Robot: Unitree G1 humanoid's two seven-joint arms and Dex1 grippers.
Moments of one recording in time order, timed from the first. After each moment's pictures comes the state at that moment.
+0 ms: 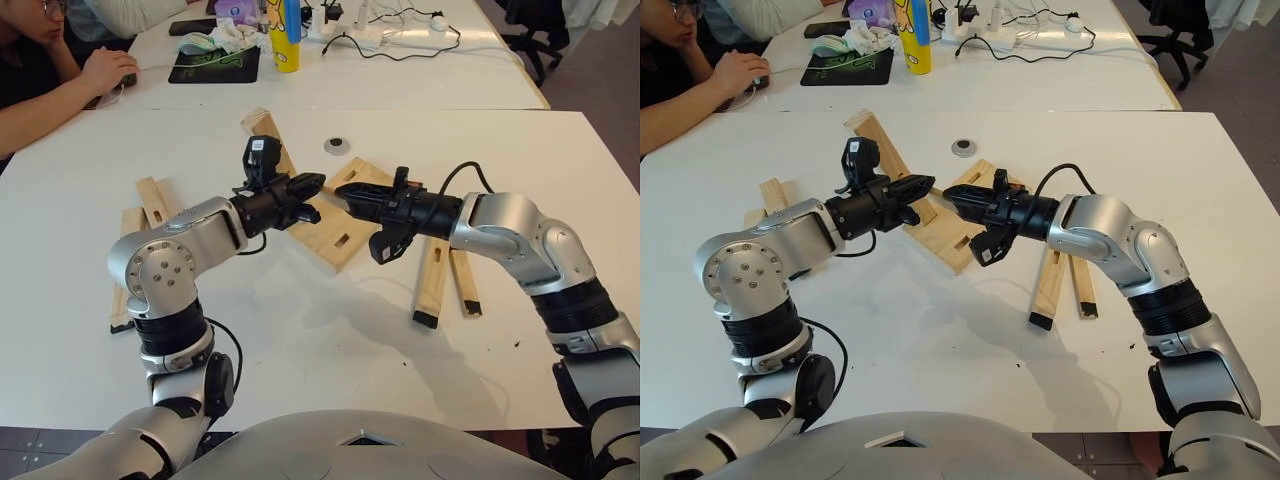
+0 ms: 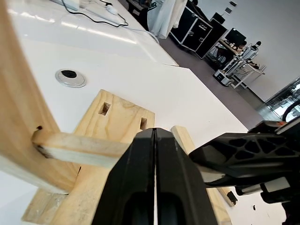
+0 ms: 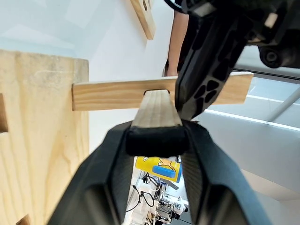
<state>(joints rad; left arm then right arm) -0.46 0.07 0.23 -0.46 -0.77 1.37 -0.09 -0.48 -0.71 0.32 -0.02 -0.66 -0.69 0.52</state>
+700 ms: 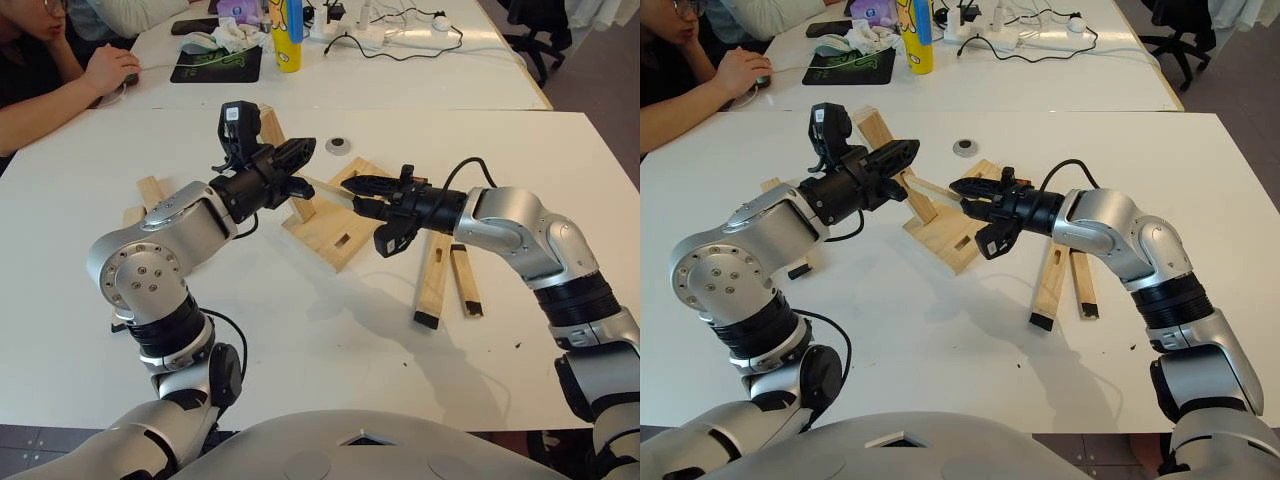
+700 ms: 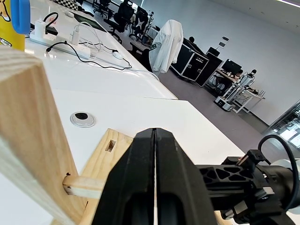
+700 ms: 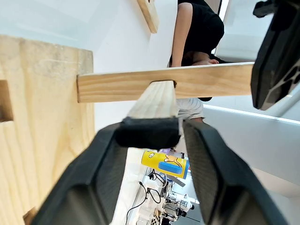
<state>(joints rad) -0.51 0.01 0.33 -0.57 -0.83 1.37 0.00 -0.50 -0.72 0.32 0.03 -0.63 -0.69 0.52</state>
